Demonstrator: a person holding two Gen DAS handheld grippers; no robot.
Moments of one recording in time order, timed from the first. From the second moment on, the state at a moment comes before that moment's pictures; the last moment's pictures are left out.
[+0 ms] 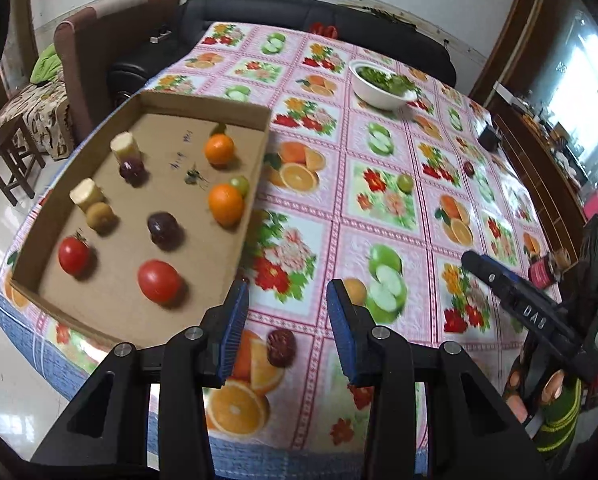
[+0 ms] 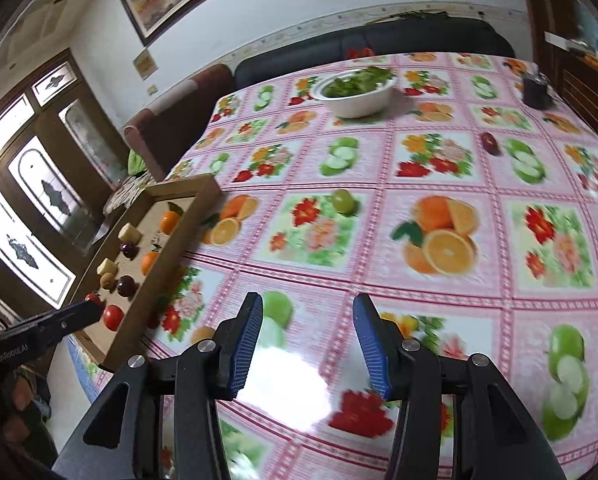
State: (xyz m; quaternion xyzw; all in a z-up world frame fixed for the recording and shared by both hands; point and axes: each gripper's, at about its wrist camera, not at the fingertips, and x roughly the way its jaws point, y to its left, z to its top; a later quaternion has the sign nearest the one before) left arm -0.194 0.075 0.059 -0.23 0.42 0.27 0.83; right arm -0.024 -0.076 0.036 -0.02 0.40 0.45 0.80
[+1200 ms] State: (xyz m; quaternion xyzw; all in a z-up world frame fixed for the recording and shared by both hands) left arm -0.190 0.058 -0.007 -0.22 0.48 0.27 0.80; right arm 0.056 -0.117 0.026 0.01 0.39 0.38 0.84
